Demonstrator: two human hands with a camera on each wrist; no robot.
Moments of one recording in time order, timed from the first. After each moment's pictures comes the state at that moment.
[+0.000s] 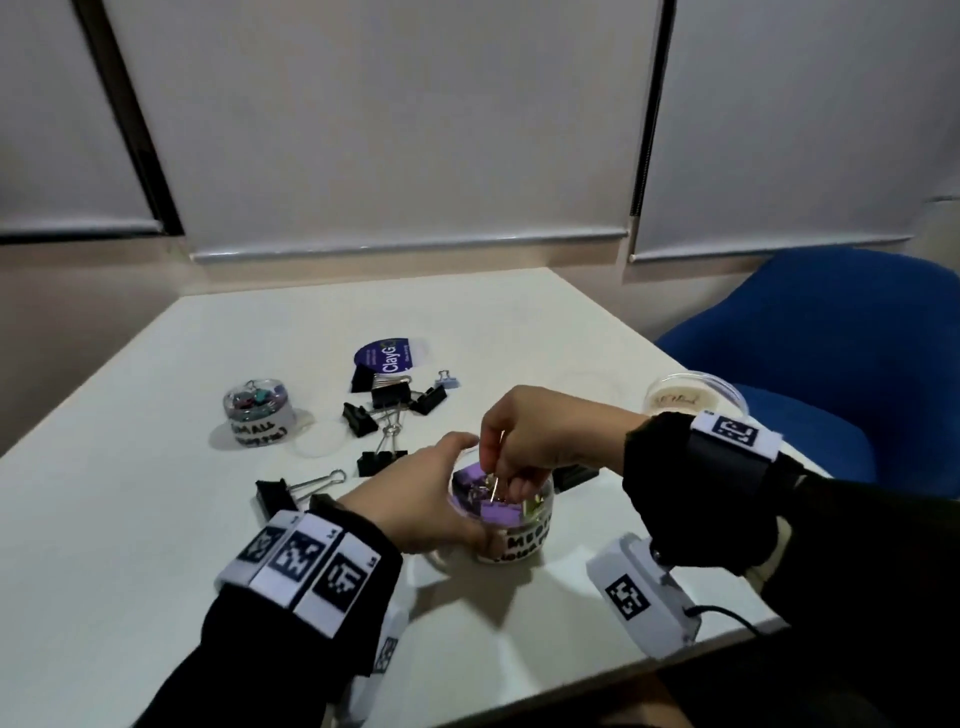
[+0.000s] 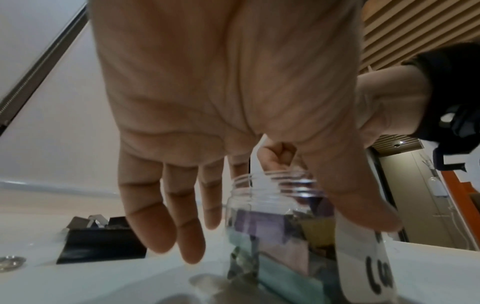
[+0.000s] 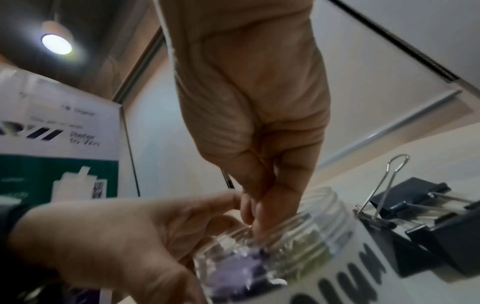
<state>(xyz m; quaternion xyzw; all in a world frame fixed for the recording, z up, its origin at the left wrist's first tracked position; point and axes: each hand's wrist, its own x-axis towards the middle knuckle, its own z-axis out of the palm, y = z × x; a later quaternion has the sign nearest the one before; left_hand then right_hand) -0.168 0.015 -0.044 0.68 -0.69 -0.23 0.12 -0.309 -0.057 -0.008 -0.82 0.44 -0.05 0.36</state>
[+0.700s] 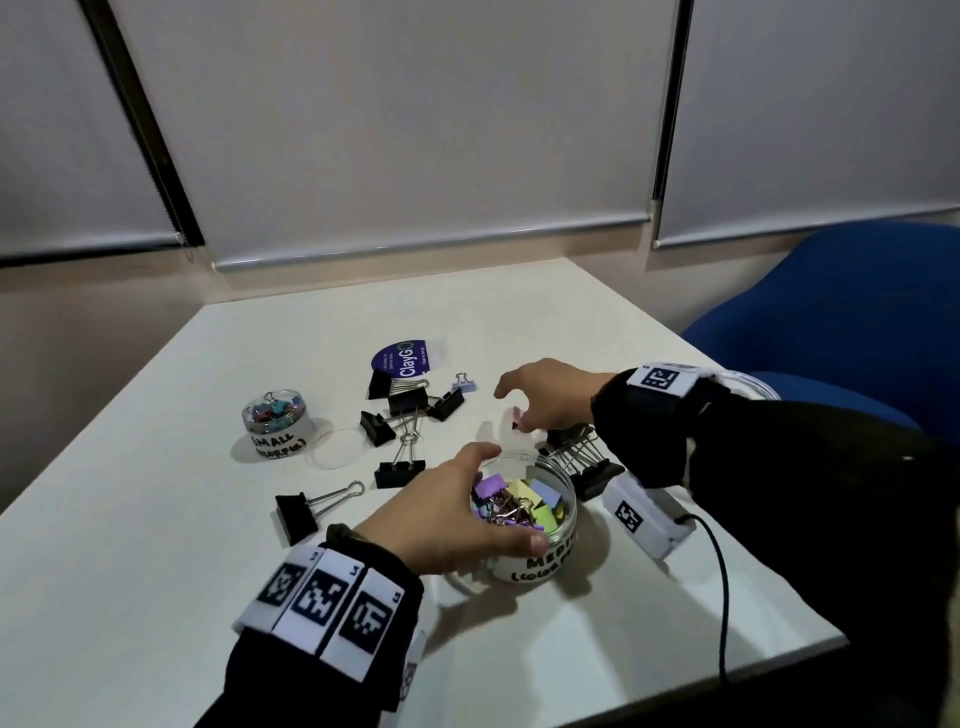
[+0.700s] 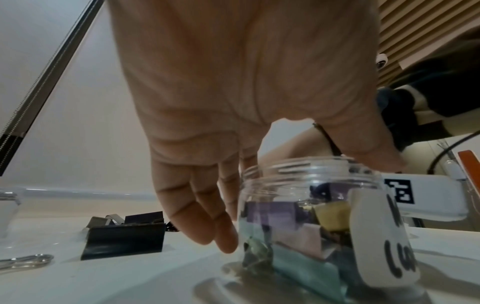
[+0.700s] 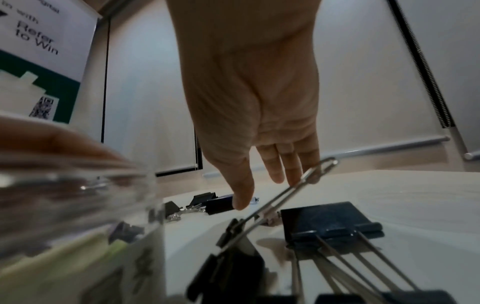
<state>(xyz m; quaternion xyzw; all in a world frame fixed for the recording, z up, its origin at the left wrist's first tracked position) -0.174 0.018 -0.045 0.69 -0.65 -0.28 0.17 -0.292 -0.156 -0.034 -0.90 0.42 0.00 0.09</state>
